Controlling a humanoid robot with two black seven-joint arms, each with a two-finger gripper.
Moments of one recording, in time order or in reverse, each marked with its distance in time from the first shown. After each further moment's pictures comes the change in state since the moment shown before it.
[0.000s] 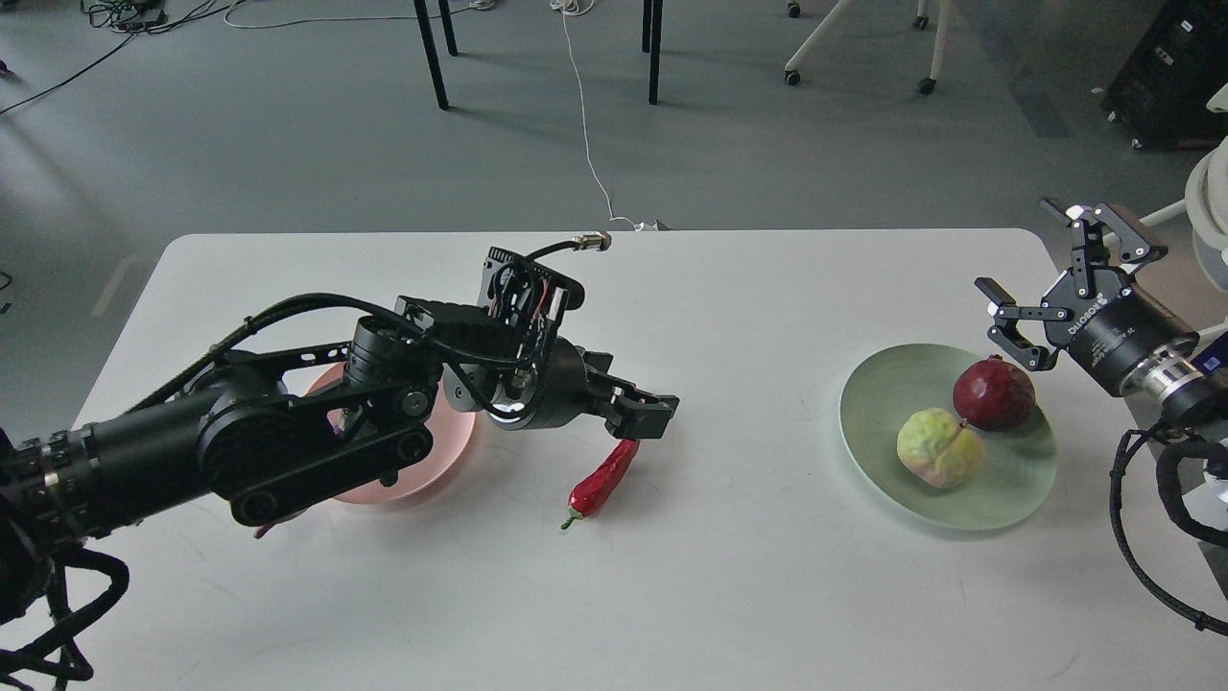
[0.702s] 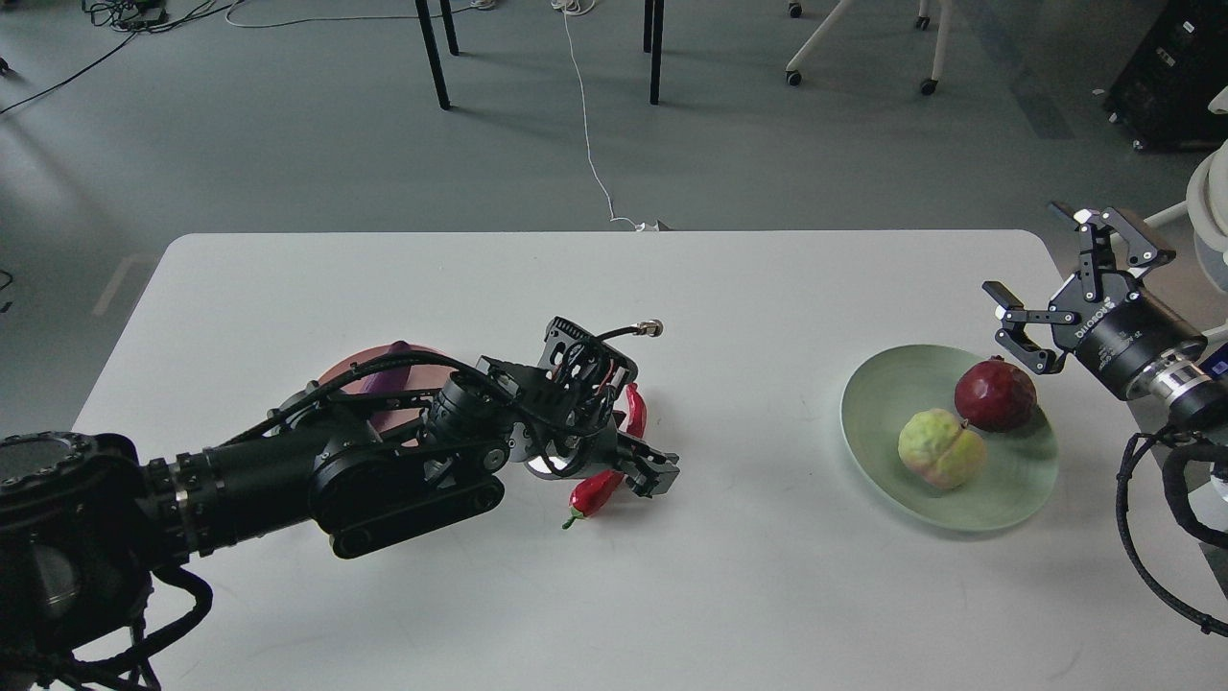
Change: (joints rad) left arm 0.016 -0.163 0.118 0.202 0.099 0.003 0.010; right arm -0.010 -0.006 0.004 -0.007 0.000 0.000 0.000
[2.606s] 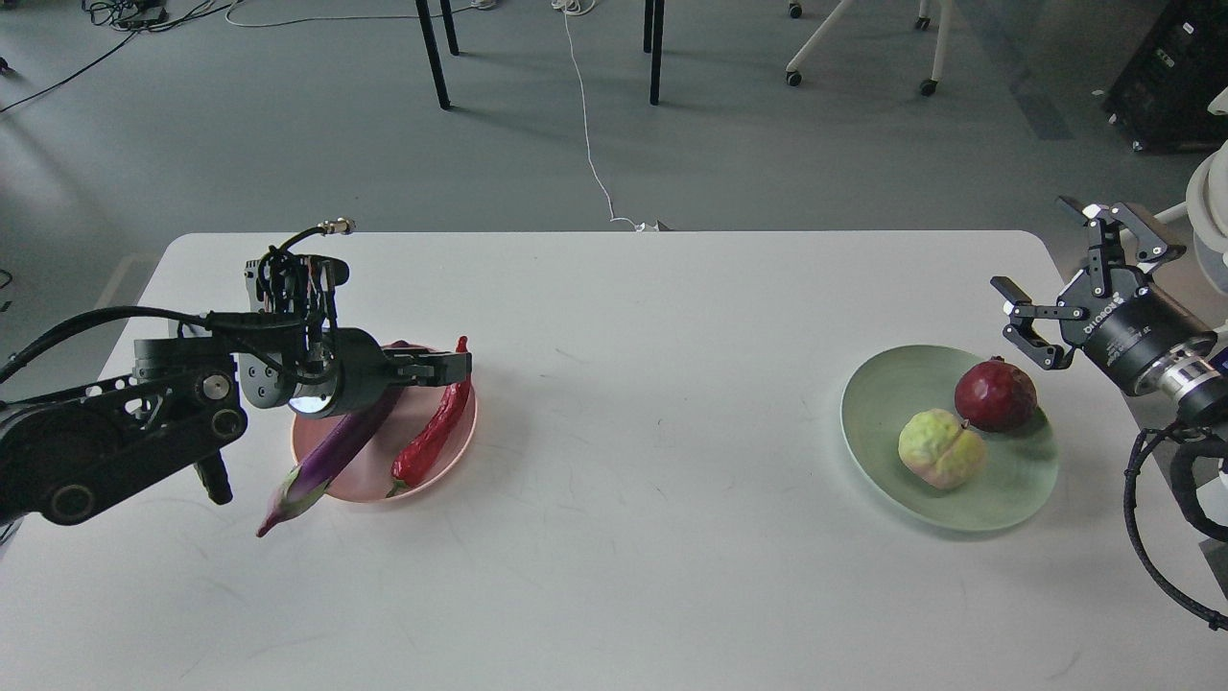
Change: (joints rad) left arm 0.129 0.512 -0.265 -0.202 -0.361 0.196 -0.031; right arm 0.015 -0.010 -0.002 -0.001 0.000 -0.002 0.000
